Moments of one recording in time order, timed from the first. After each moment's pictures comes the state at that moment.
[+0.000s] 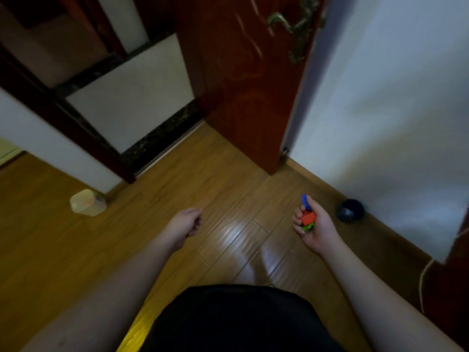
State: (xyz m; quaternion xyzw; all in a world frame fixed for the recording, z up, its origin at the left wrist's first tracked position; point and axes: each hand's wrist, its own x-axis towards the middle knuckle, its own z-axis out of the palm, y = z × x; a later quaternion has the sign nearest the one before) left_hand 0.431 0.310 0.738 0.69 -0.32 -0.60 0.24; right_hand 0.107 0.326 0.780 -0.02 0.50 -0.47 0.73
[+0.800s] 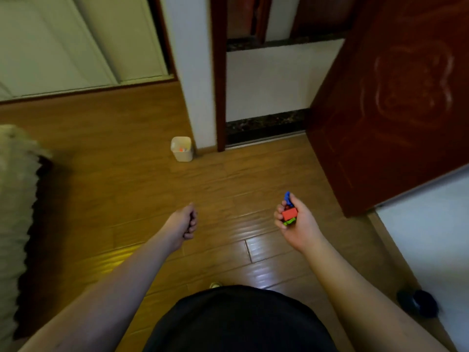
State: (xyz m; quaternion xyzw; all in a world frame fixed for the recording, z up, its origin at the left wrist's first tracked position) left_hand 0.733 0.507 0.725 0.70 -0.02 -0.56 0.44; right_hand 0.485 0.361 0.790 -0.18 0.47 -0.25 0.83
